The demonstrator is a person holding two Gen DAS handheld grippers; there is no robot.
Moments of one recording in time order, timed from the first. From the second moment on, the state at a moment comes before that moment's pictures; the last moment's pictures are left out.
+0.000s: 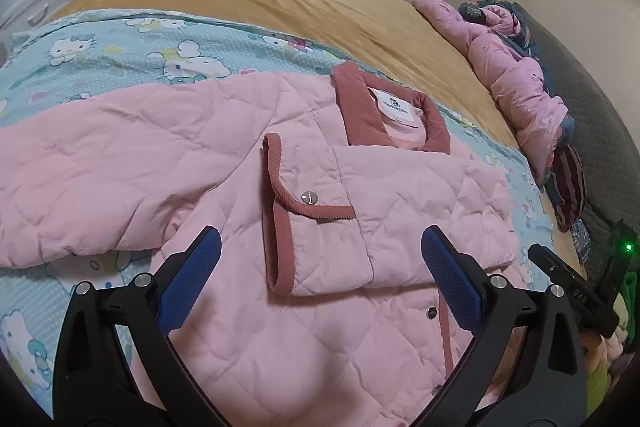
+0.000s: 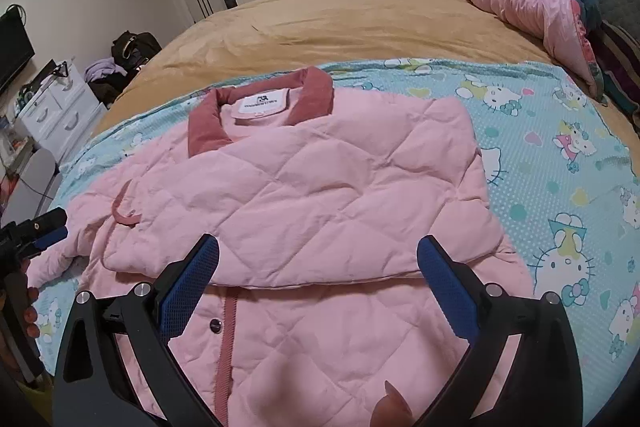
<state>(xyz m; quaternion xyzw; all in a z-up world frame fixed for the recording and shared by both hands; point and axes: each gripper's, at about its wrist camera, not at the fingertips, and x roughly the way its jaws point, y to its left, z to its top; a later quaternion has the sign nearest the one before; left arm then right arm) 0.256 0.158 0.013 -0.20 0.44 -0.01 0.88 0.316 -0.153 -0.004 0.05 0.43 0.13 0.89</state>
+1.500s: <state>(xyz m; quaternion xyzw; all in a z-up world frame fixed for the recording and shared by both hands) 0.148 0.295 -0.008 -0.29 0.39 0.13 0.86 0.268 0.036 0.047 -0.01 0.38 0.26 0.89</state>
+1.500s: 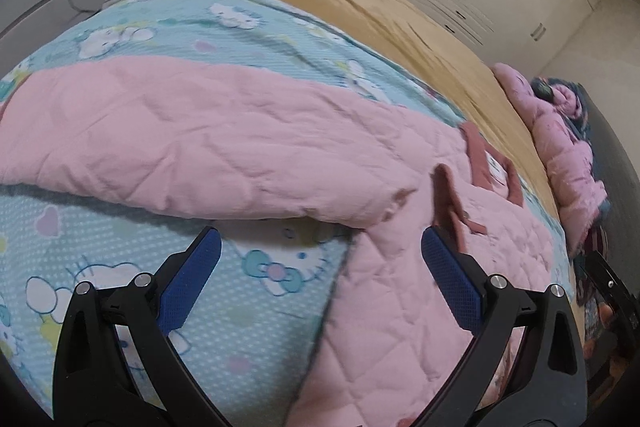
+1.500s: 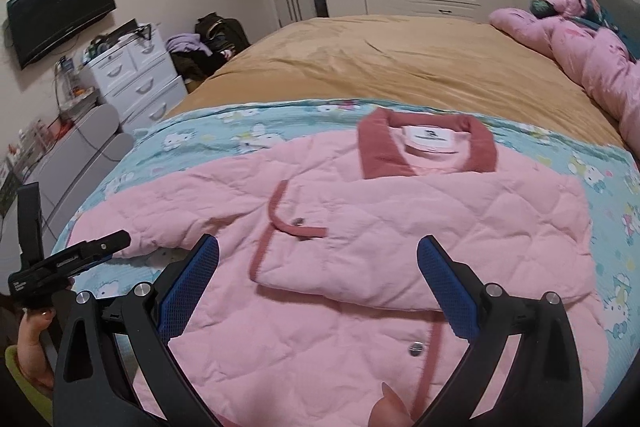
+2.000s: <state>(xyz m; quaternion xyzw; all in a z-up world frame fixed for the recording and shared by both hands) 0.113 0.355 -0.030 -0.31 0.37 0.22 0.85 0.255 0.117 0.028 -0.05 0.39 0.31 0.86</state>
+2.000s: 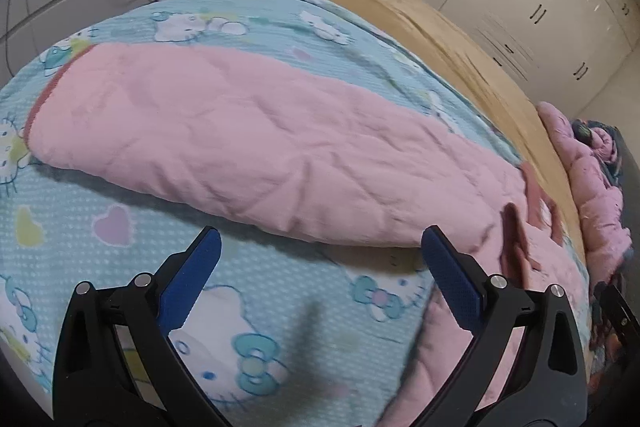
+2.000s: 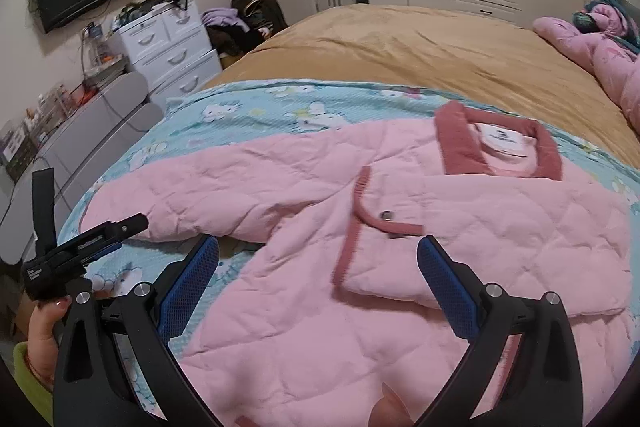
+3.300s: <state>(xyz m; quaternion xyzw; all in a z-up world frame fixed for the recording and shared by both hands) 0.067 0.476 -0.065 -0.48 0.17 0.28 0.81 0.263 0.106 -0.011 -0.03 0.43 0.29 0.85</state>
